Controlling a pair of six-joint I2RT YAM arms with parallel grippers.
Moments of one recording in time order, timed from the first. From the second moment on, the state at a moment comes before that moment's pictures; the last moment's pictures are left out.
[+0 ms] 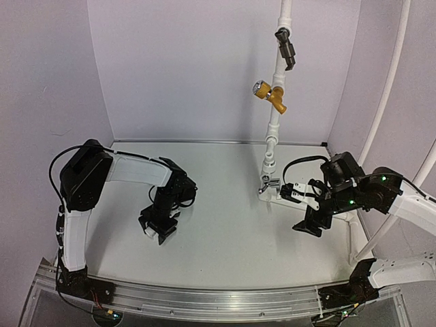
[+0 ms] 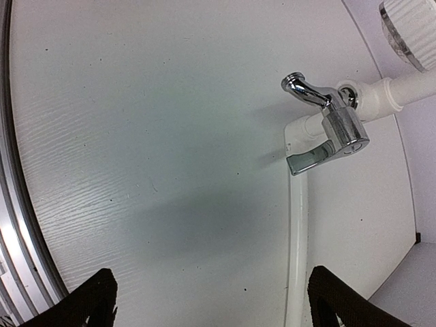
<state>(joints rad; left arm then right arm) -0.83 2.09 1.44 -1.29 -0.06 -0.29 0.78 1.00 0.93 -0.85 0.02 -0.56</state>
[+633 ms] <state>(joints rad) -0.52 1.76 1.47 -1.02 -0.04 -0.30 0.78 1.00 0.93 -0.85 0.02 -0.56</state>
